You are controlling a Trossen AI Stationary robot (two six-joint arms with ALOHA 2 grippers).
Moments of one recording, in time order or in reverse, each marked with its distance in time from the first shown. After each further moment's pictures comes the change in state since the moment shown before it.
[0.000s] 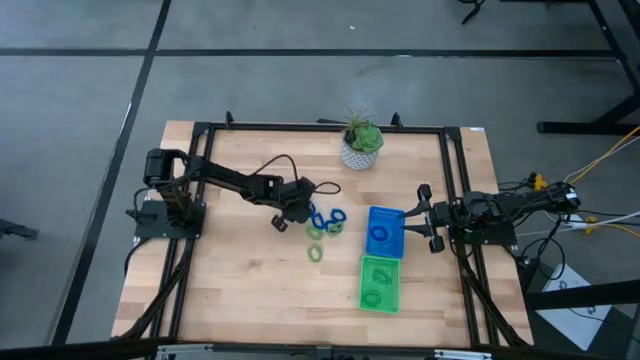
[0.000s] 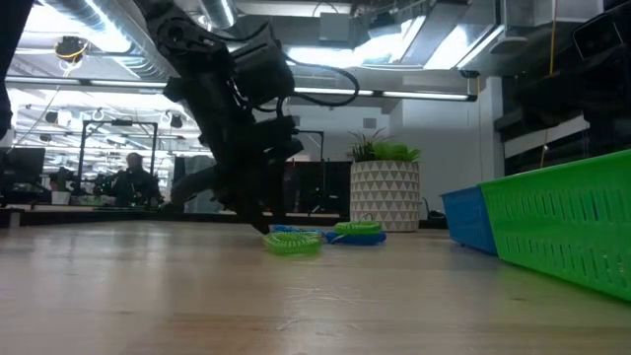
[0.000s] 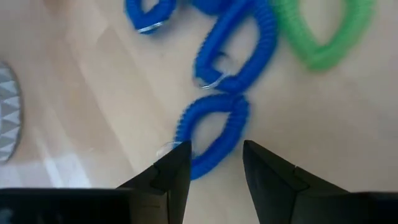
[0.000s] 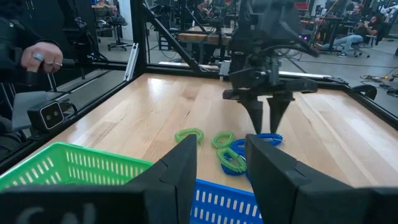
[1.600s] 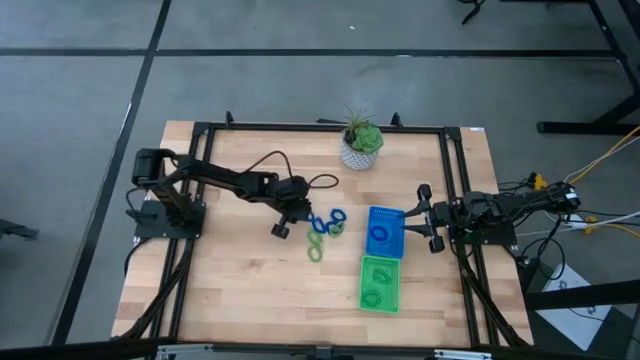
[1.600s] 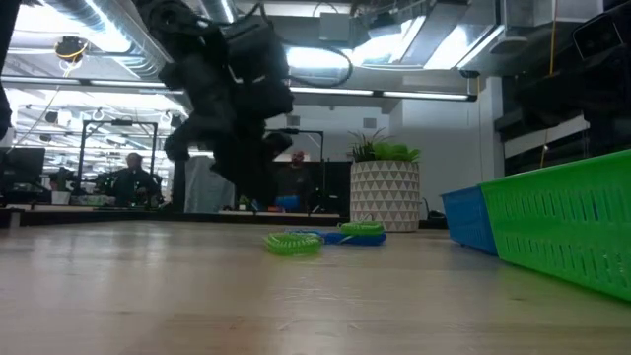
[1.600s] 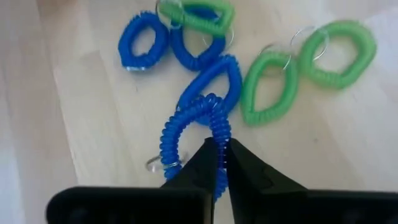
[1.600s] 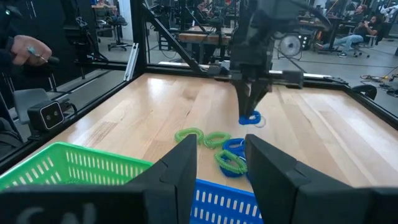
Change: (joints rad) left arm -0.014 -0.098 -0.005 -0.052 0.233 -0.359; right arm 0.000 0.000 0.000 0.000 0.000 0.000
